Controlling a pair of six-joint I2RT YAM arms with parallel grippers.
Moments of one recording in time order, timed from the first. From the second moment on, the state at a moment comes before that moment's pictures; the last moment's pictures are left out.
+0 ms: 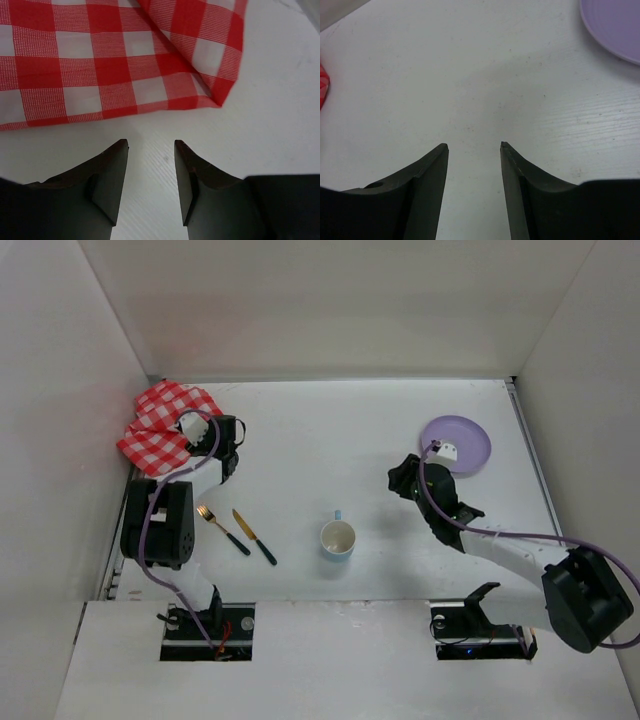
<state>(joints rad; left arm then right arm) -0.15 1.64 0.92 0.03 -0.61 -0.80 0.56 1.21 0.53 0.29 0.38 0.65</state>
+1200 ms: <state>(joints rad) -0.02 1.70 0.87 0.17 -0.64 -0.82 0.63 1.33 0.60 0.29 0.34 0.61</state>
